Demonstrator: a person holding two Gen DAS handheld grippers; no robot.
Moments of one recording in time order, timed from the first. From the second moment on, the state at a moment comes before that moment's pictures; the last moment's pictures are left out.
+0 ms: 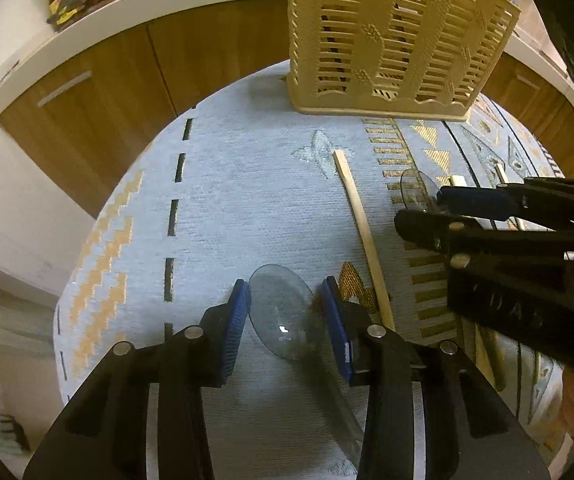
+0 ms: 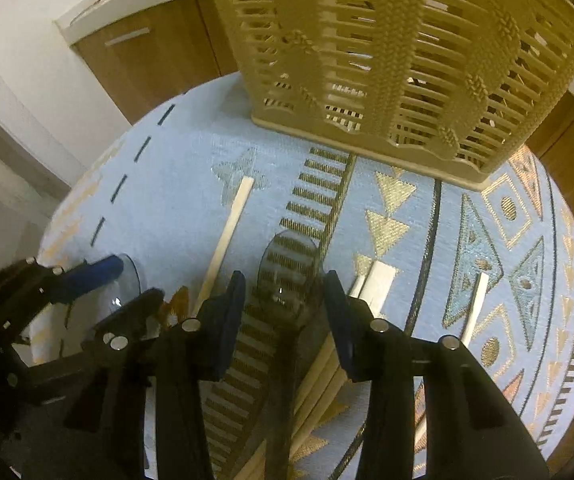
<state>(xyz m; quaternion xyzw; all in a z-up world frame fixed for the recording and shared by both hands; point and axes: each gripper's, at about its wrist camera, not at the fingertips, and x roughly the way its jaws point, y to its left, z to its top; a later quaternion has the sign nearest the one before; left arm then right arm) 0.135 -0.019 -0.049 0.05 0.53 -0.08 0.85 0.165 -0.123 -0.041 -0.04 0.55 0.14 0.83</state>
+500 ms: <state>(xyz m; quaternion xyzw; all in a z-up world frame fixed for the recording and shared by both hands) 0.109 -0.015 -0.020 0.03 0.45 -0.10 0.89 0.126 -0.166 -0.015 0.03 0.48 0.16 0.86</state>
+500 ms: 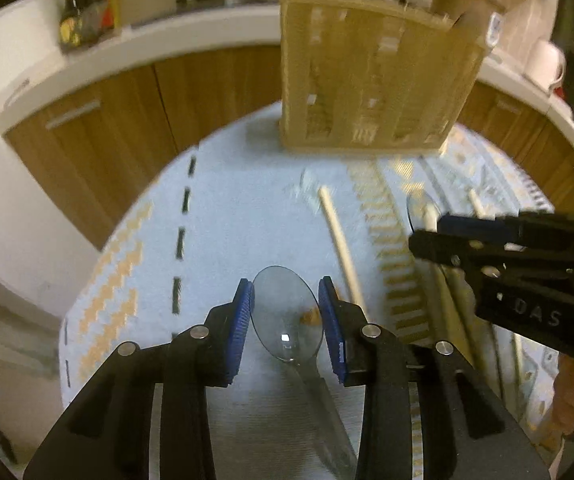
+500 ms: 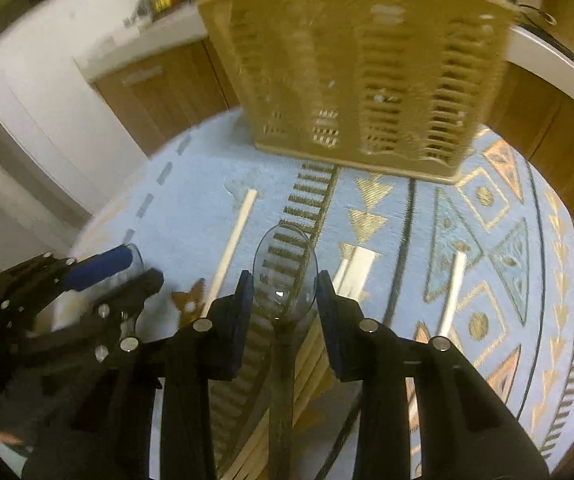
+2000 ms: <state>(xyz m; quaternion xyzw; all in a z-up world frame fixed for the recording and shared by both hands) 0.164 -0.048 0.205 -0.04 0.10 -0.18 0.98 0.131 -0.227 0.199 0.10 0.13 0.15 0.98</state>
